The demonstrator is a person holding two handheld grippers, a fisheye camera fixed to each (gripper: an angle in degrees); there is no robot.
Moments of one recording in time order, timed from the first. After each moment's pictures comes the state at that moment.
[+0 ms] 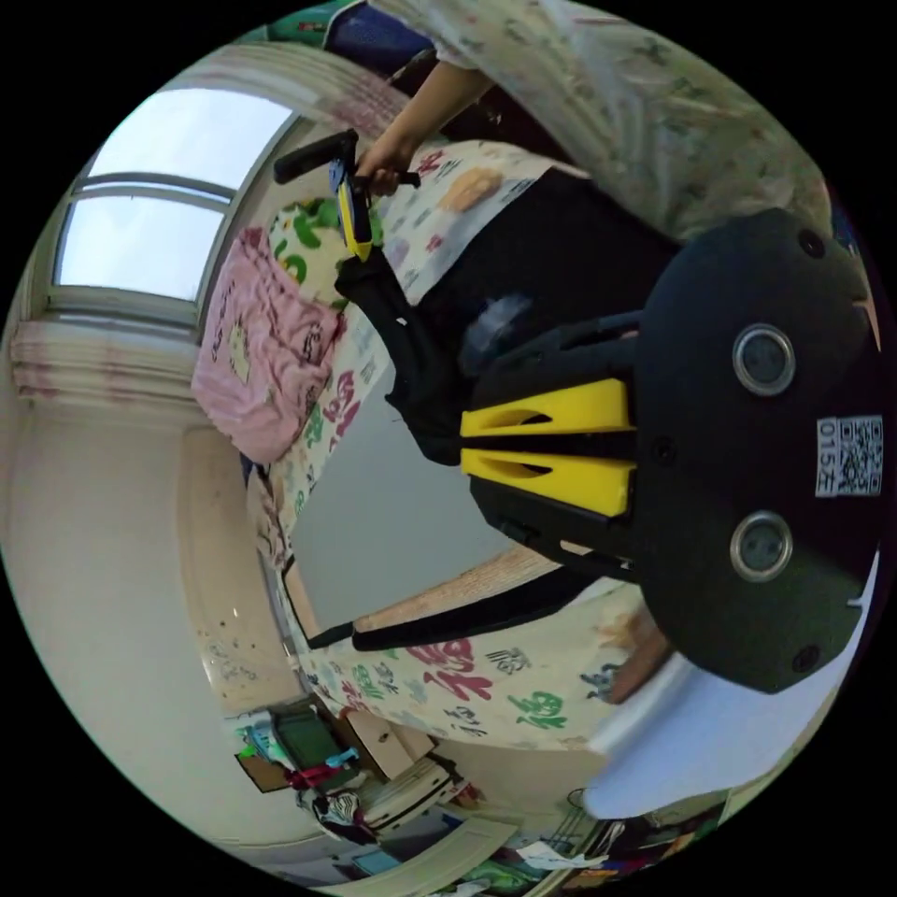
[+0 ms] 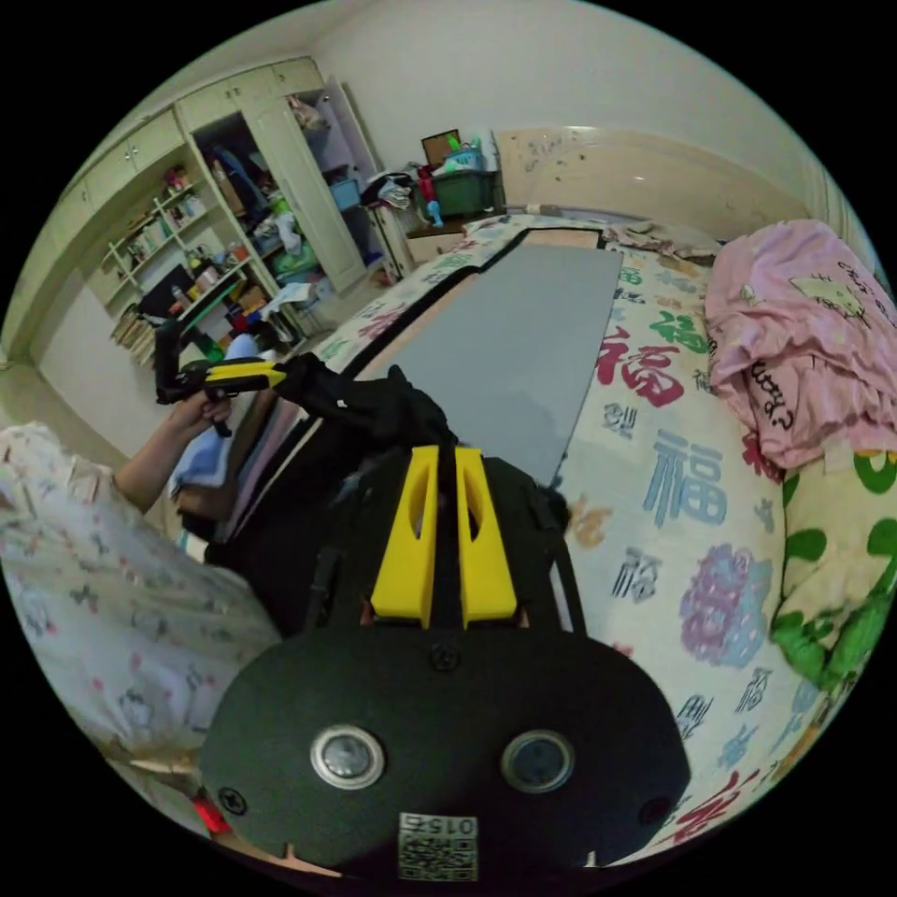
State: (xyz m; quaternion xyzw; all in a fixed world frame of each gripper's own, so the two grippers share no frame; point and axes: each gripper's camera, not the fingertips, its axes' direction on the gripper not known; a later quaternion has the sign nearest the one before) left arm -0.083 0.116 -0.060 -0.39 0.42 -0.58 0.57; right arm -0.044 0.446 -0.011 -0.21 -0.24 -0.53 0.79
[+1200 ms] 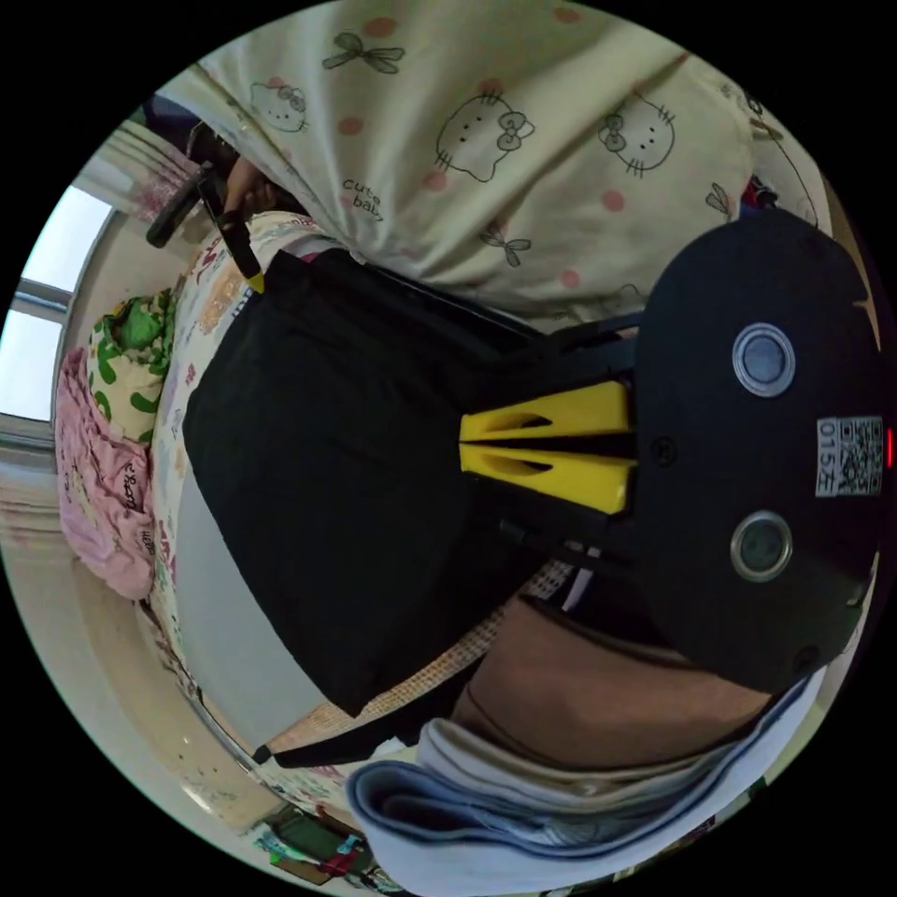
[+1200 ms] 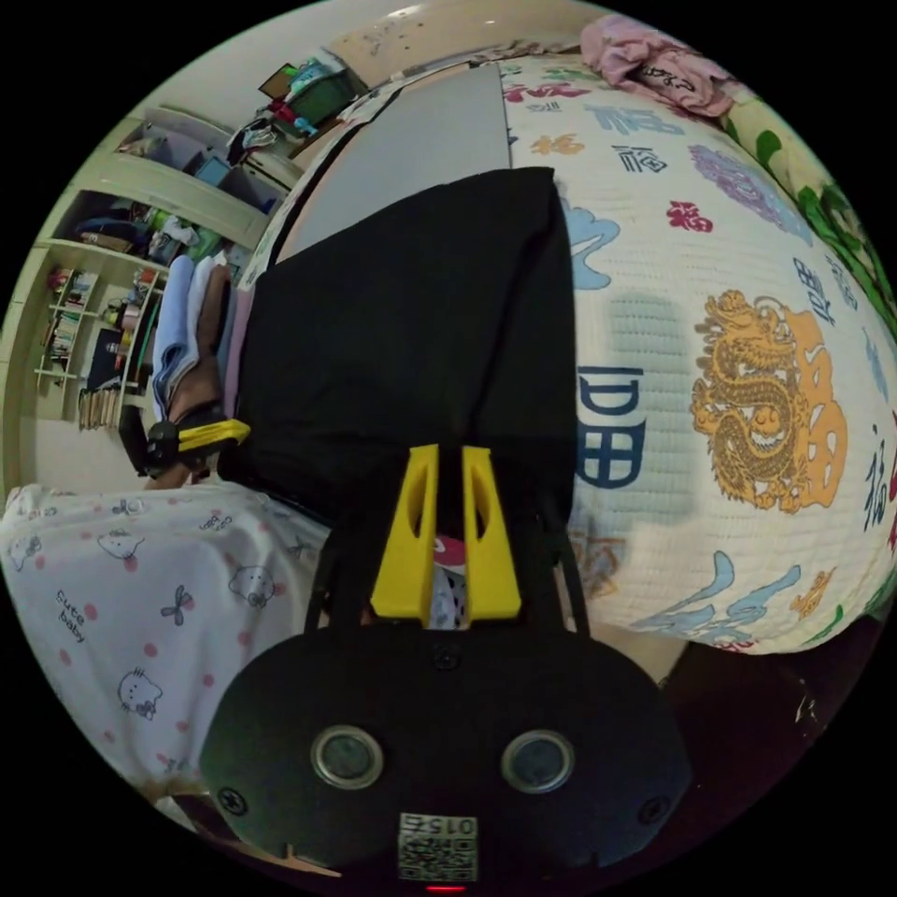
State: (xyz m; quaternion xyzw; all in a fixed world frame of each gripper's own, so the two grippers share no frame) left arm -0.153 0.031 -0.253 -0.41 0.60 -0.45 0.52; right arm 0.004 0.610 -0.292 -0.40 -0.12 -0.36 0.83
